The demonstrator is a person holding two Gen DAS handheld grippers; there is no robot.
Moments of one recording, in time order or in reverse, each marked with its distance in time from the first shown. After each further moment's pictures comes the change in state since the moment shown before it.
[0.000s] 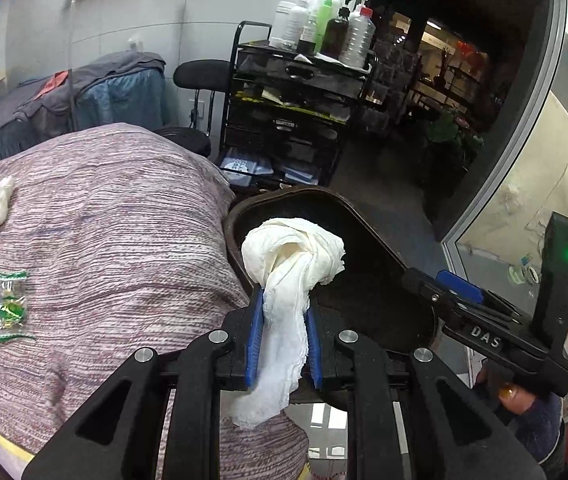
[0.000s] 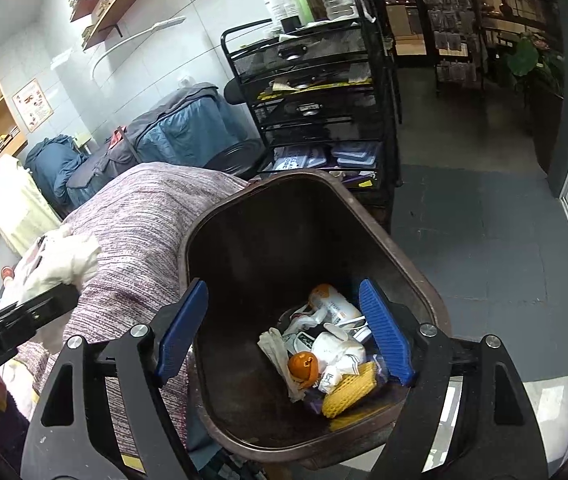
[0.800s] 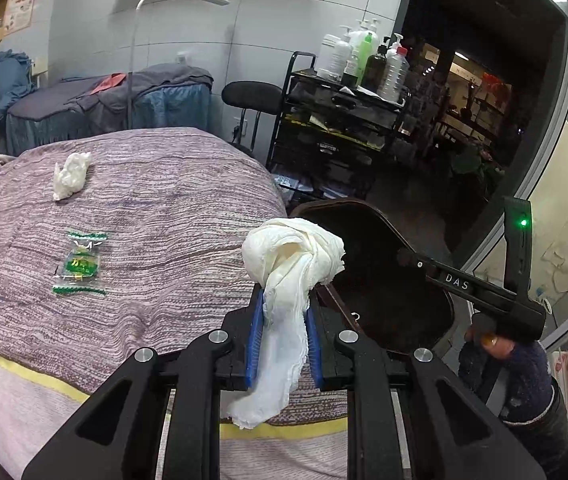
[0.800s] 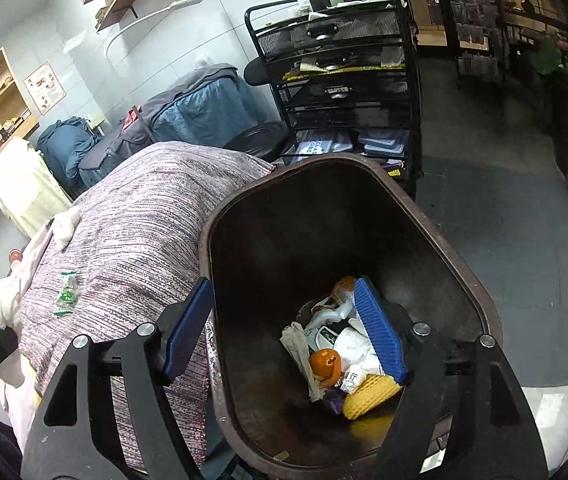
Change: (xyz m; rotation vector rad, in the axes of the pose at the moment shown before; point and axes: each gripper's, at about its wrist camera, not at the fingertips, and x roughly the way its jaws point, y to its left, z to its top) left arm -0.068 0.038 -0.038 -0.082 -0.103 0.088; right arm 0.027 0.029 0.002 -0.045 0.051 0.058
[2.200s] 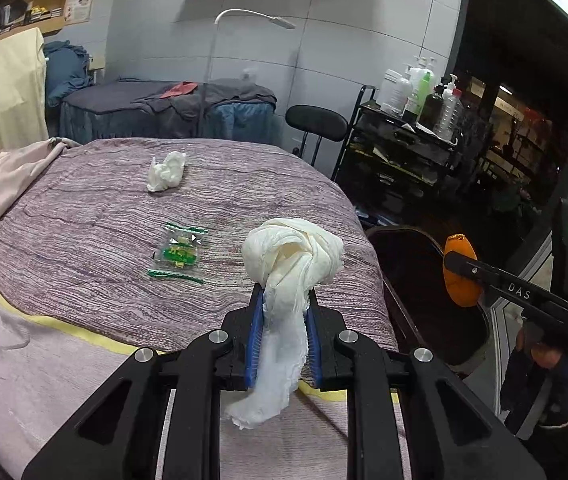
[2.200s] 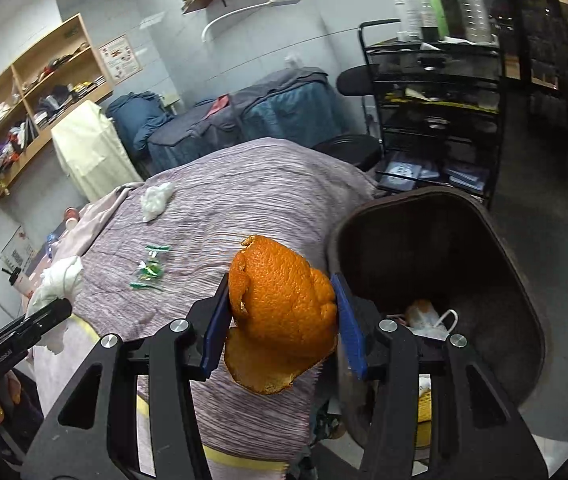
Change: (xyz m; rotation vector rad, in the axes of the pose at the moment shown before) left arm -0.054 0.061 -0.018 -0.105 -0.086 0.146; right arm -0.035 0.078 -0.001 -0.171 0.000 0.195
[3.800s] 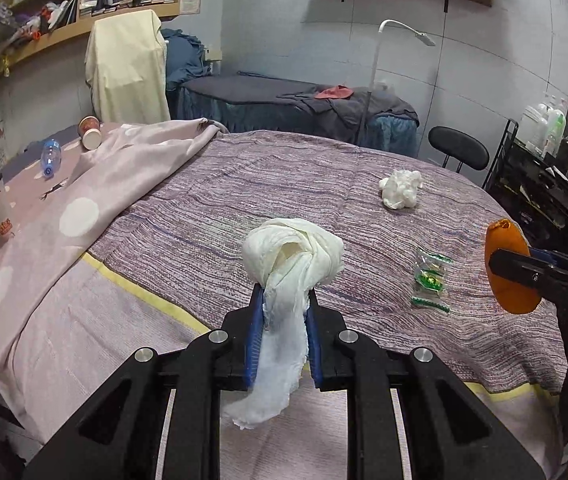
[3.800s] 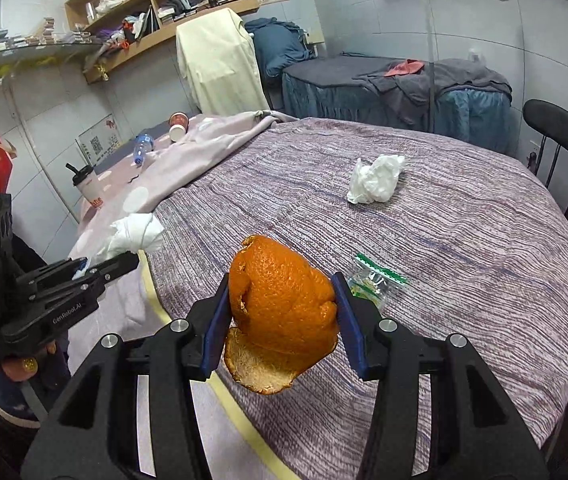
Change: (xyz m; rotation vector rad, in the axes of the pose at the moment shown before) left arm -0.032 0.193 0.004 -0.158 -0.020 0.379; right arm 0.121 0.258 0.008 -0.407 0.167 0.341
